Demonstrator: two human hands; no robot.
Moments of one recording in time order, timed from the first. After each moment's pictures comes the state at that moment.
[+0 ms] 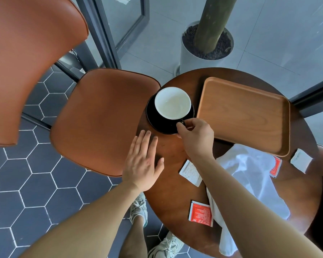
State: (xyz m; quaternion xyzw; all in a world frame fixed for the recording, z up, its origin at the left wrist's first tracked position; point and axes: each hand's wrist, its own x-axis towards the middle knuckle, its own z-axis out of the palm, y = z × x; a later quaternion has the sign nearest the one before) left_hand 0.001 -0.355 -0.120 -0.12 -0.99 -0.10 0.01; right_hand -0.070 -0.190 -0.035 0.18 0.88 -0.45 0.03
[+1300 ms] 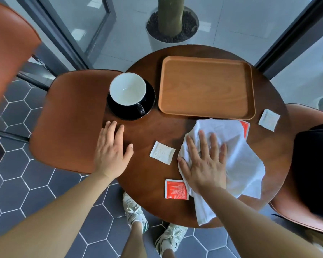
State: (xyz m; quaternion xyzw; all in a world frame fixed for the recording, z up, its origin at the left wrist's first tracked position) left_hand 0.002 -0.343 -0.105 -0.10 -0.99 -0.11 0.00; right_hand 0.080 -0.069 -0.110 0.05 1.00 -0.02 0.06
